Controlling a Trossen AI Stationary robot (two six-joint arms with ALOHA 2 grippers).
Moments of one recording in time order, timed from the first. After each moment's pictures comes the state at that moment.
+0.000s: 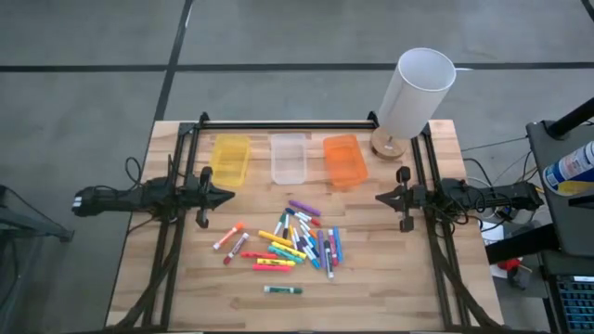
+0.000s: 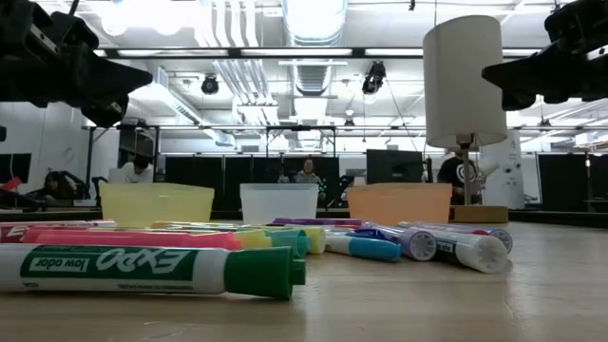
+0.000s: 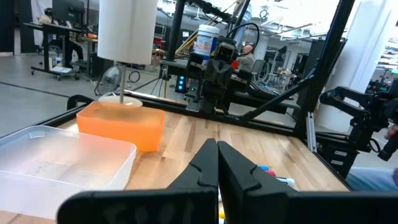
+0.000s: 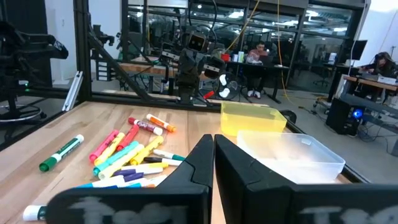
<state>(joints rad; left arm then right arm) -0.03 0.02 0.01 0.04 -0.10 -0.19 0.10 0.05 0.01 0.09 0.13 -0.09</state>
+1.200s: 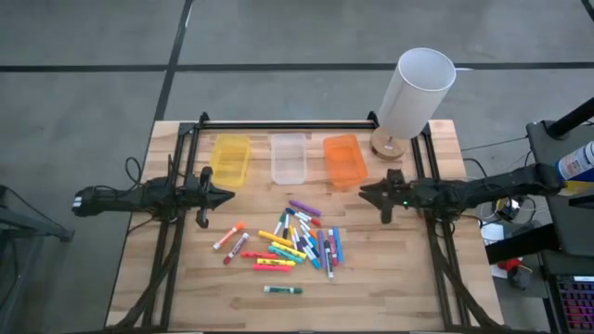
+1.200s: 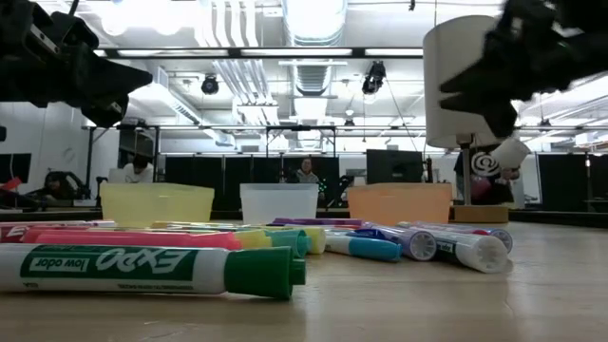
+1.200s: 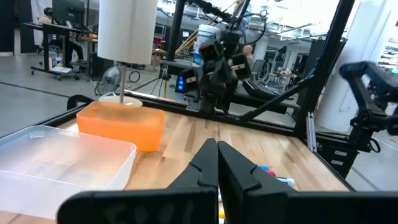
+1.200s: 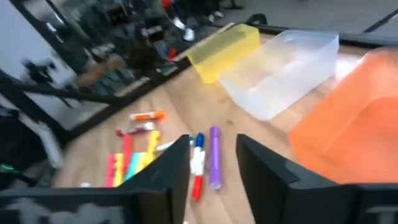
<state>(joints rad) -0.03 0.02 0.01 0.04 -0.10 -0.19 0.10 0.71 0.25 0.22 0.32 0.56</state>
